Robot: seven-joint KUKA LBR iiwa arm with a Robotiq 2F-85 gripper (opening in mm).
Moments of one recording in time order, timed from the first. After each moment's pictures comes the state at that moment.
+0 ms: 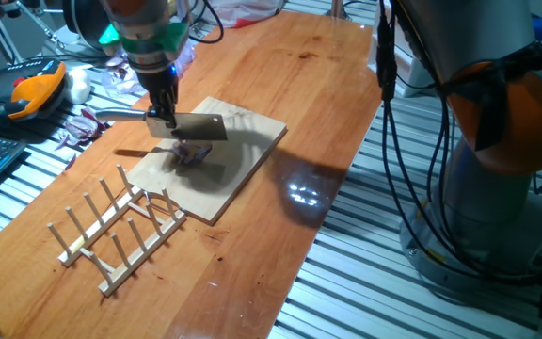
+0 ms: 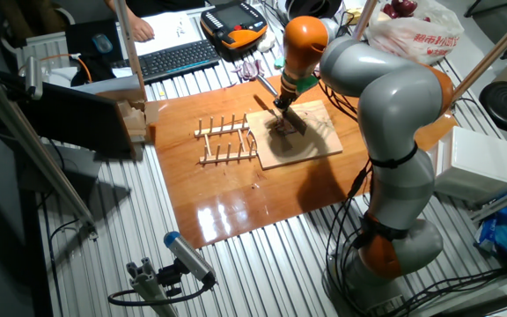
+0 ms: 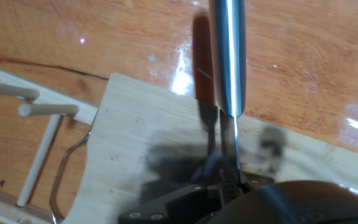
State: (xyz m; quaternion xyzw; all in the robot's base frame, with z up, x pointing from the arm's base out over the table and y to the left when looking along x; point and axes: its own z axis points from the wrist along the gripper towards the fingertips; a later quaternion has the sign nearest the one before) arm 0.625 0.038 0.113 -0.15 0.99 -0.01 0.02
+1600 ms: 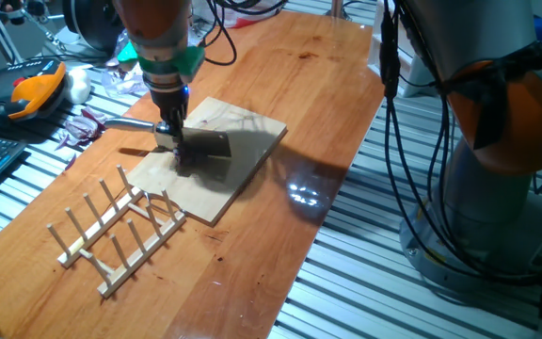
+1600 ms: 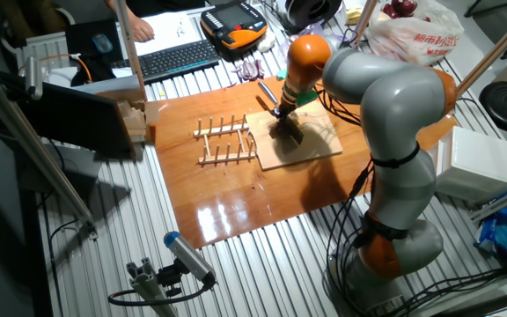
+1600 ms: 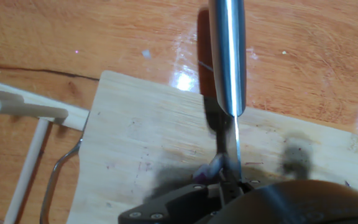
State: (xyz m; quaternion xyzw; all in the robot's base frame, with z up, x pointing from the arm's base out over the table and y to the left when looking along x) arm 0.611 0.045 0.080 -0.11 0.99 0.00 0.03
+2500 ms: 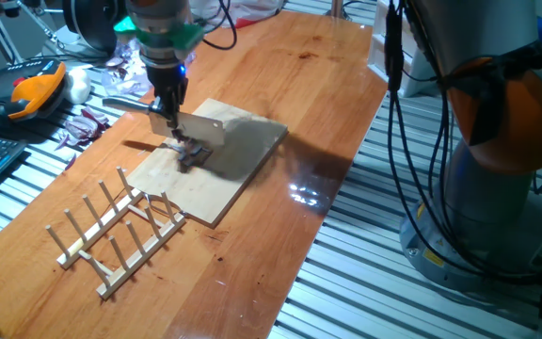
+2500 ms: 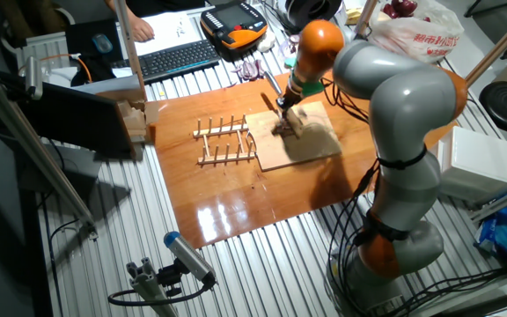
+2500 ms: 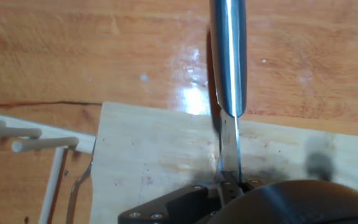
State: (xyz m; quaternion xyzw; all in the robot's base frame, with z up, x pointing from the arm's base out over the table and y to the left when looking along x) arm 0.623 0.036 0.116 -0.06 1.00 0.03 0.07
